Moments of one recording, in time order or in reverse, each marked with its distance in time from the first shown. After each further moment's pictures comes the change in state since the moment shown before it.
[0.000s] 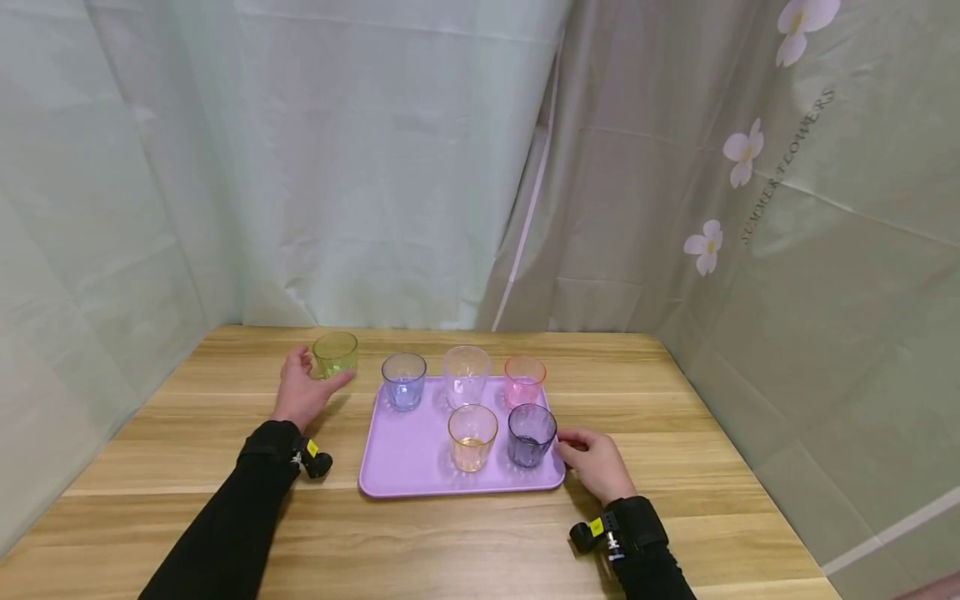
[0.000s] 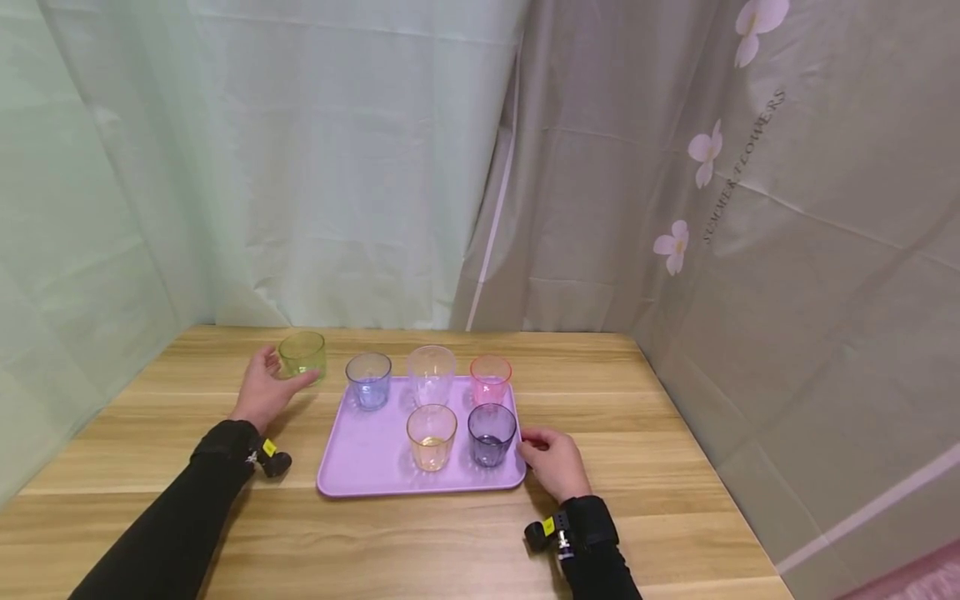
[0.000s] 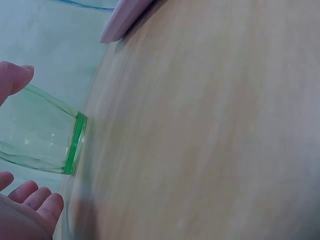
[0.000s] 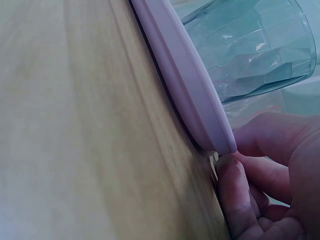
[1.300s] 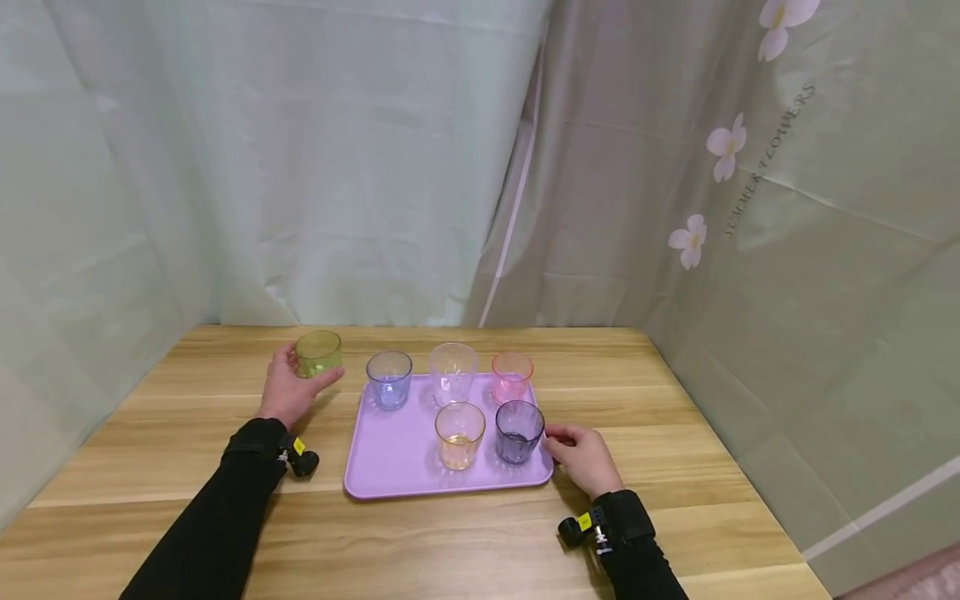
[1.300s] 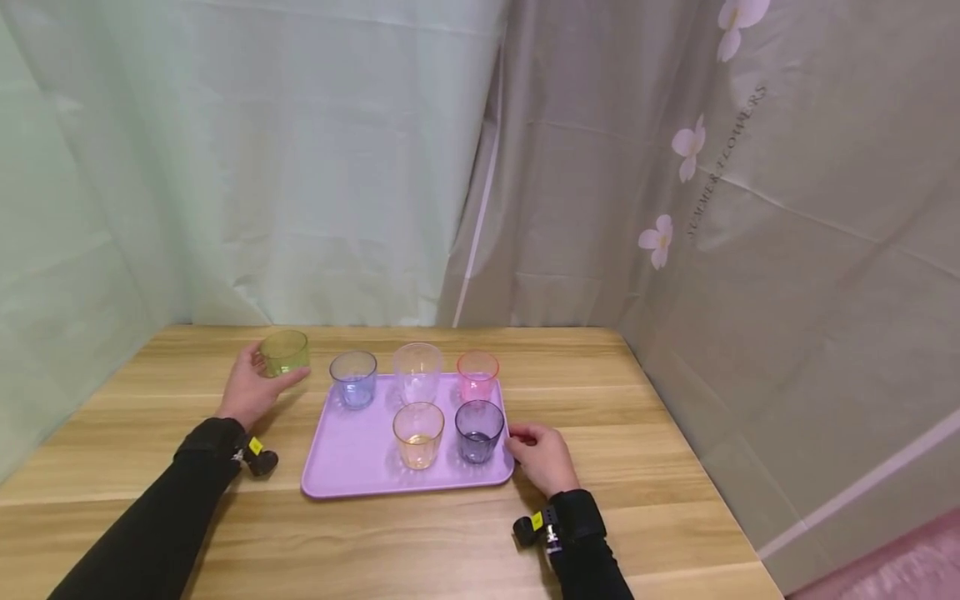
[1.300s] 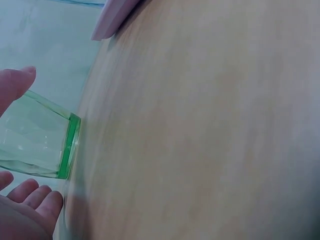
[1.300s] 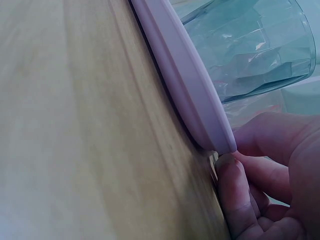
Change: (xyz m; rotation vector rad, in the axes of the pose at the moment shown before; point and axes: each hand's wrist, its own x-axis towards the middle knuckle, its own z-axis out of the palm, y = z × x) left_hand 0.010 -0.003 0.005 0.007 -0.026 0.034; right_hand 0.000 -0.003 -0.002 0.011 -0.010 0.001
